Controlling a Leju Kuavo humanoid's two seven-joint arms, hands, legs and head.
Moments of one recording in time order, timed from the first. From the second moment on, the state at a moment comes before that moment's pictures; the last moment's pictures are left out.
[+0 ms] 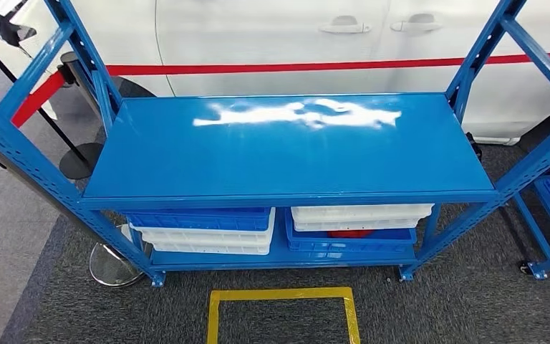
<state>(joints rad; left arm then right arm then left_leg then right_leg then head) -0.05 -0.19 1.01 -0.25 -1.34 0.06 0.00 -0.08 0.18 -0.98 -0.21 0.85 -0.07 0.11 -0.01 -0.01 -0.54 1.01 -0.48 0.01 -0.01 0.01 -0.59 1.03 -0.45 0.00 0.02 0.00</state>
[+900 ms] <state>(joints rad) -0.02 -0.16 0.74 -0.29 -0.99 0.05 -0.01 -0.02 0.13 -0.74 -0.25 0.61 -0.07 0.08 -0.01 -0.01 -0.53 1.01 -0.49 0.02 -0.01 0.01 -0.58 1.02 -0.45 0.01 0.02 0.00</state>
